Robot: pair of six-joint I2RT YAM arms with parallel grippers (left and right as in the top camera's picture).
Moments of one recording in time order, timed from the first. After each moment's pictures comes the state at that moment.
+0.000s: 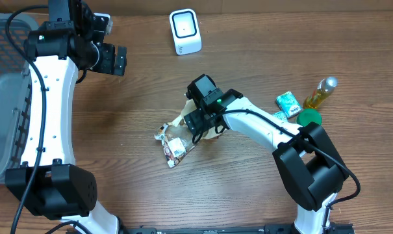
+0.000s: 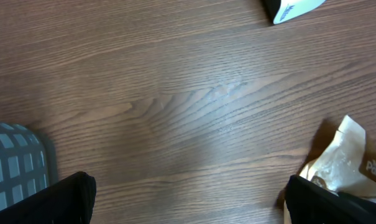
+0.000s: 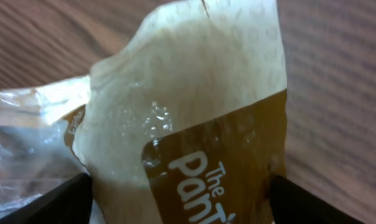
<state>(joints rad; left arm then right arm) 0.06 1.82 1.87 -1.13 0.12 0.19 0.65 1.98 1.34 -0.62 -0.01 0.13</state>
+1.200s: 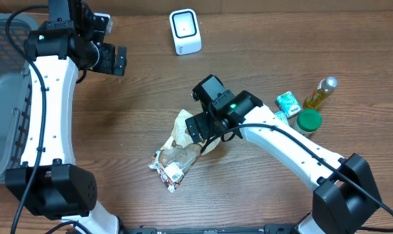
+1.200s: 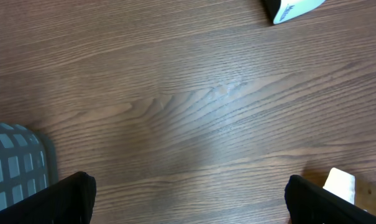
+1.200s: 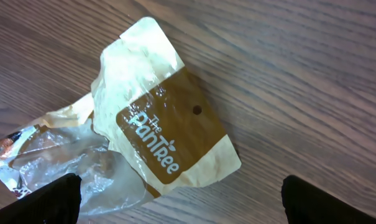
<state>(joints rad) 0.06 1.82 1.87 -1.14 0.12 0.19 0.69 1.73 1.34 -0.85 -0.05 0.28</state>
